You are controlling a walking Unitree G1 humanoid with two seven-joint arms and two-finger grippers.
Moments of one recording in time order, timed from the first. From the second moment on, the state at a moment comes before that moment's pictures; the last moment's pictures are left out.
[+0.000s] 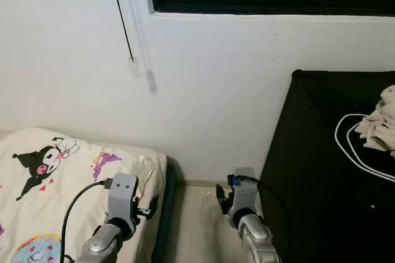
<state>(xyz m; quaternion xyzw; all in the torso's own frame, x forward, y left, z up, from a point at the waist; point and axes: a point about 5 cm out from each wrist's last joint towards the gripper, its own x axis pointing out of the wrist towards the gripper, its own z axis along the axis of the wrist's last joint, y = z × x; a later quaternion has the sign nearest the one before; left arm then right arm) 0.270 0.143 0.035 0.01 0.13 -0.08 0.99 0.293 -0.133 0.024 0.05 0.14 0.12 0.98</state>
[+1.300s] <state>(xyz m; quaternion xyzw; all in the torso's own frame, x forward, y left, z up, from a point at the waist) 0.270 0.150 0.034 0.01 0.14 -0.06 0.99 0.290 -0.129 0.021 0.05 0.15 0.13 0.98</state>
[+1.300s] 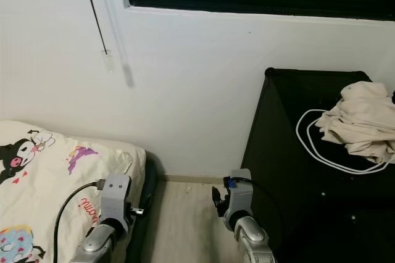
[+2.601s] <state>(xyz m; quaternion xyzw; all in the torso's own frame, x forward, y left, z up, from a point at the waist) 0.264 0.147 0.031 0.00 0.14 -0.07 0.99 0.291 -0.127 0.023 0.04 0.15 0.14 0.98</state>
